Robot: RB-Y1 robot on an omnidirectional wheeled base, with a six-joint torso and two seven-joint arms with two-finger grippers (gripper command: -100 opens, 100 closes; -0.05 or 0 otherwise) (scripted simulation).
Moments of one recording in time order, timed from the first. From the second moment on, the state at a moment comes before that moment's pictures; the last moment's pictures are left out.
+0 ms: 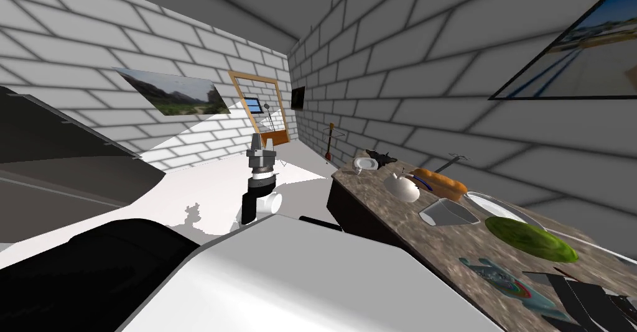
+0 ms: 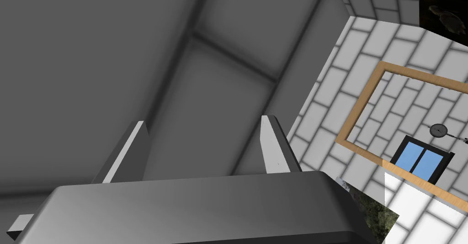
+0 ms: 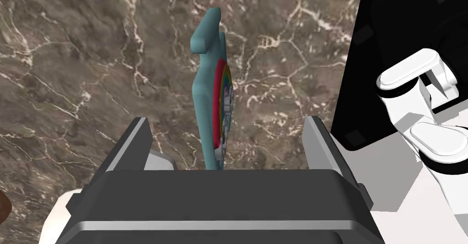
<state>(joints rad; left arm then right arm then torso) 0.46 -0.04 0.02 -2.37 0.08 -0.54 -0.11 0.53 -1.84 0.45 -1.09 0.67 -0.89 0.24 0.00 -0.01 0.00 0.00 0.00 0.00</state>
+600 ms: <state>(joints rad) 0.46 -0.04 0.02 -2.37 0.08 -0.54 -0.11 0.53 -1.82 0.50 -1.07 0.72 -0.90 0.24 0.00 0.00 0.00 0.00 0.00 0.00</state>
